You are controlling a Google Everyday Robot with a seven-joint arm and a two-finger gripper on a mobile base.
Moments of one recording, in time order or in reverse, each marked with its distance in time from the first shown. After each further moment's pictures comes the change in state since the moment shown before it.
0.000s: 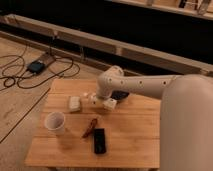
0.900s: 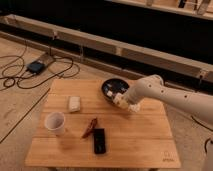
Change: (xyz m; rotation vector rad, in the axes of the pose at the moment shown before) arm -0.140 0.024 -0.032 -0.054 0.089 0.136
